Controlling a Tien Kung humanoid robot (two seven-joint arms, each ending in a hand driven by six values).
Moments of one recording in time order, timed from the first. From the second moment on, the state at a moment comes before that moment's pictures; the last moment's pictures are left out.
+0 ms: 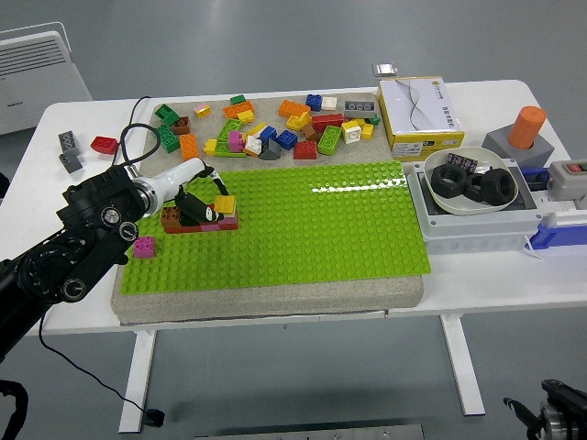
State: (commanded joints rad) left arm -0.77 0.20 -0.83 -0.92 1.63 -0.22 0.26; right arm 0.22 -0.19 0.78 0.51 -0.70 -0.22 -0.65
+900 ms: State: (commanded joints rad) left arm -0.76 0.20 -0.83 -0.91 1.61 -0.23 0.25; right arm 0.22 -0.19 0.78 0.51 -0.69 -0.23 -0.65
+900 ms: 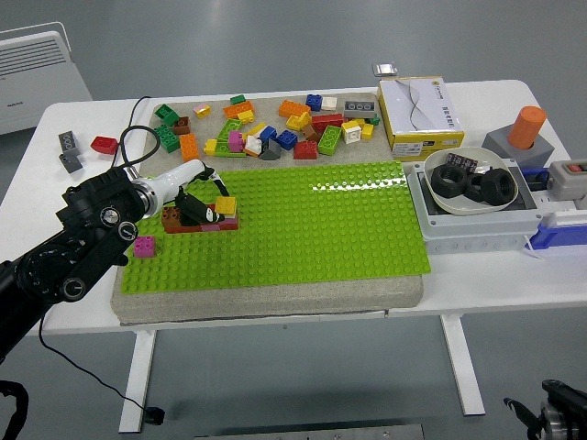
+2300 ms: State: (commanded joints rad) left arm -0.75 0.19 -0.83 -0.90 1.60 -0.22 0.24; right arm 0.21 -0.19 0.77 0.51 -0.68 -0.23 -0.65
